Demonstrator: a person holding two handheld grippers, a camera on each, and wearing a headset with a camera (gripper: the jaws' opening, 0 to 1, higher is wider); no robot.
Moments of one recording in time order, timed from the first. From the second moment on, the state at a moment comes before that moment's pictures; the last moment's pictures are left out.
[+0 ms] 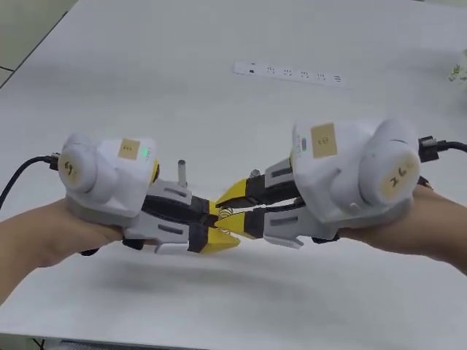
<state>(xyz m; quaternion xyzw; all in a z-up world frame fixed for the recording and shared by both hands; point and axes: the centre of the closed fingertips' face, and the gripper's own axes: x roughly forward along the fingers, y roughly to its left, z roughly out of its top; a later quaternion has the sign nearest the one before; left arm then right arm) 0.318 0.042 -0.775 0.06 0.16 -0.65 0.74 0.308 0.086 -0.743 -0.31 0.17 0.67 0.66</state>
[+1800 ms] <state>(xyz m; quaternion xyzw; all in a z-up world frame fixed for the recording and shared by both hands) 0.327 0.084 -0.773 0.02 0.17 -0.57 0.80 0.323 0.083 -0.736 -0.30 0.16 0.64 0.69</state>
